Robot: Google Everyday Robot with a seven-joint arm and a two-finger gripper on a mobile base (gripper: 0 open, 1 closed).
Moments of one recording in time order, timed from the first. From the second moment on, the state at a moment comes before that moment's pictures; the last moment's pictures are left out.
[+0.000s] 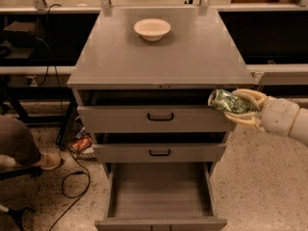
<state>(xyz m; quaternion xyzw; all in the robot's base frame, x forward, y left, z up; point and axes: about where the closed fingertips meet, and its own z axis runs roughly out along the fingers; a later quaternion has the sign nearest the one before) 0.557 -0.251 0.807 -0.51 0.57 0.06 0.64</state>
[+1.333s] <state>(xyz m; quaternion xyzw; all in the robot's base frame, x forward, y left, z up) 0.642 -0.256 0.936 -0.59 0.54 0.06 0.59</state>
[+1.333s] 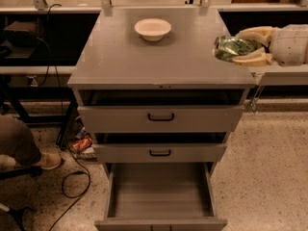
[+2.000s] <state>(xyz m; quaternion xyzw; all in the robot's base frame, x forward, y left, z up) 0.693 -0.209 0.922 -0.63 0.57 0.08 0.52</state>
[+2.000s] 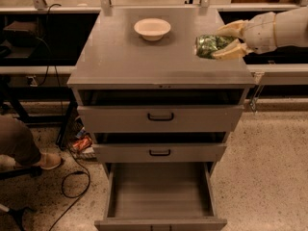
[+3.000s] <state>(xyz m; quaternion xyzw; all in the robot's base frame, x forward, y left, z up) 0.735 -0.170 0.886 -0.61 0.63 0.15 0.46</state>
